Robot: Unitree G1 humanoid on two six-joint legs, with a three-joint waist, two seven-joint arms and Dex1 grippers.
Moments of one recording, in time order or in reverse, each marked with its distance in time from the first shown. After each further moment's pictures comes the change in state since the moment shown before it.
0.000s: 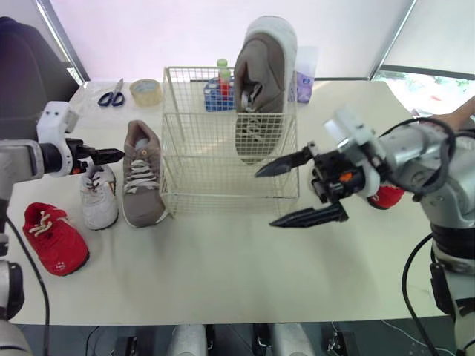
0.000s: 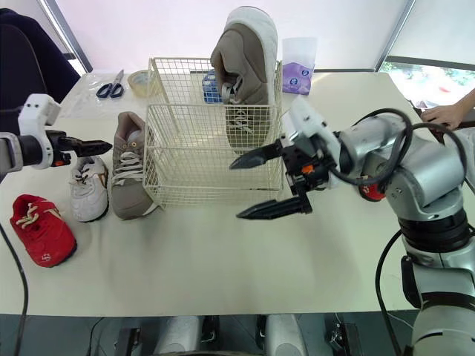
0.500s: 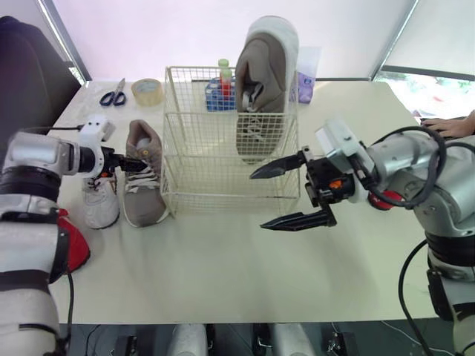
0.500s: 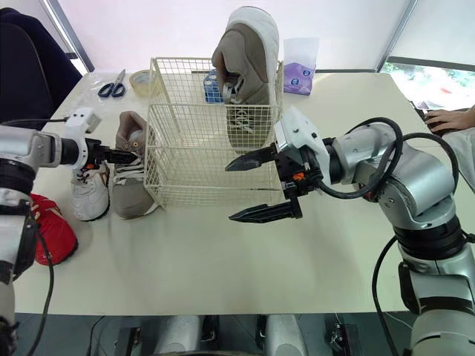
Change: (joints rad) left arm -0.238 -0.231 -0.102 0.435 0.306 -0.079 -0.142; right arm 0.019 0.008 0.000 -0.034 0.002 0.001 -0.081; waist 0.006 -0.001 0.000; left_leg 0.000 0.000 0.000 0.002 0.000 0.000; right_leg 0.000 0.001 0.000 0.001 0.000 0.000
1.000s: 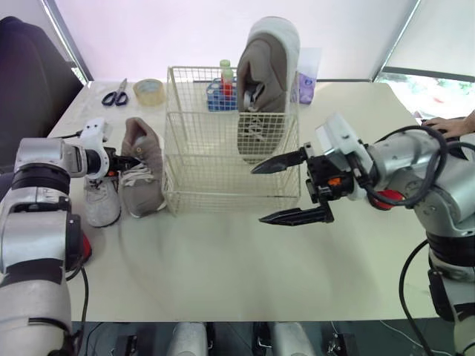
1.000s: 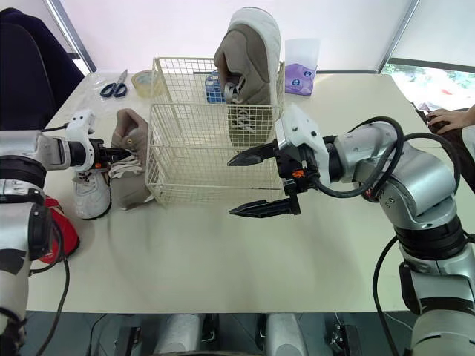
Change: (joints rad) left arm -0.035 -0.019 0.243 0.112 0.021 -0.015 0.157; right arm 0.001 -0.016 -0.038 0.007 -0.004 0.005 -0.047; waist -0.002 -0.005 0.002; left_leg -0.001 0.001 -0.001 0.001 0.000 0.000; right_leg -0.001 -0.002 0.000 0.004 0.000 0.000
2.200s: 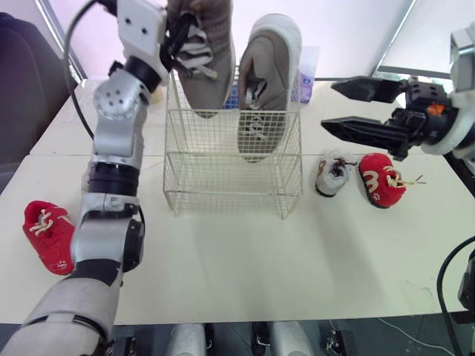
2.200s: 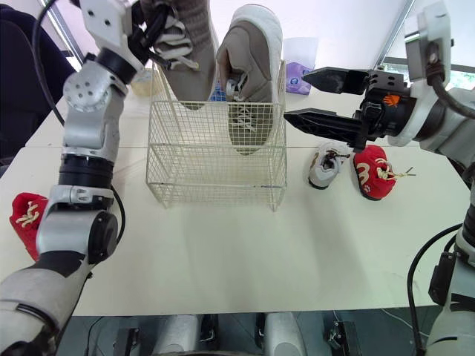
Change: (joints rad) left arm 0.092 -0.405 0.035 -0.598 0.109 -1.059 0.312; right arm -0.017 -0.122 -0.371 0.130 0.238 0.139 -0.245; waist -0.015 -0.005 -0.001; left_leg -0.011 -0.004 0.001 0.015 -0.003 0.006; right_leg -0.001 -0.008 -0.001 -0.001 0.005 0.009
